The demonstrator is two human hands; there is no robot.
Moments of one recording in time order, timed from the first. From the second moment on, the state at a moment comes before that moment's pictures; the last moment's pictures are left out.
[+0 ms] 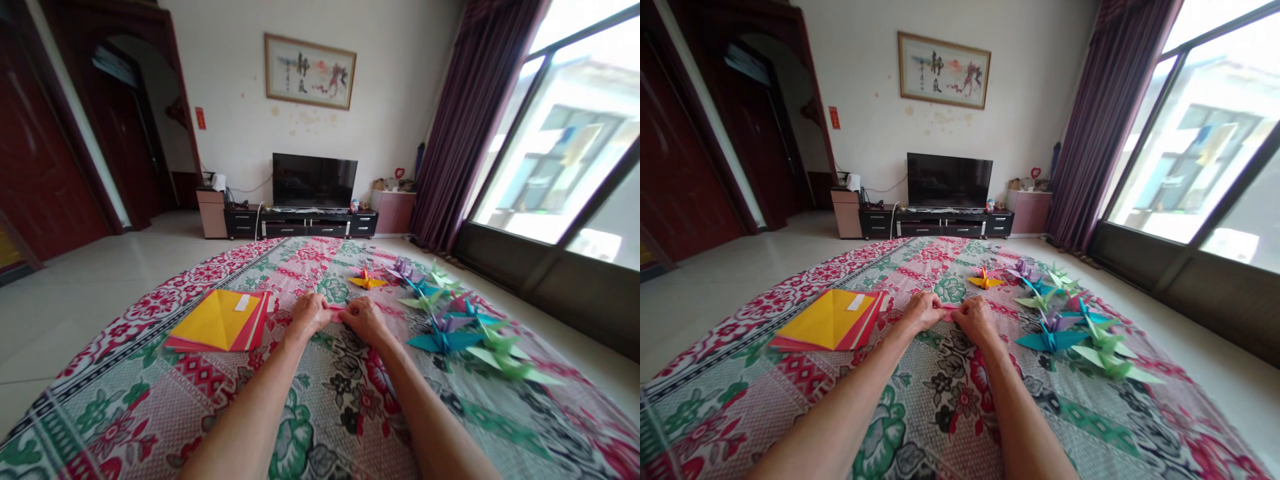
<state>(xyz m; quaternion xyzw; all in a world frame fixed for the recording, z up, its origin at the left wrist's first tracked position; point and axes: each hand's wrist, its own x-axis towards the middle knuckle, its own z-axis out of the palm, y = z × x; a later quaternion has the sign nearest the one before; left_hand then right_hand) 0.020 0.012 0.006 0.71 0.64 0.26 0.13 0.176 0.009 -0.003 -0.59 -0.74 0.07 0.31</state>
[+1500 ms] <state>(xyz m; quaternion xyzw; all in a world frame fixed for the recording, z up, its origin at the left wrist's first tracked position) 0.012 0.011 0.008 0.77 0.43 0.46 0.08 0.171 0.004 0.007 -0.41 -0.78 0.05 0.47</state>
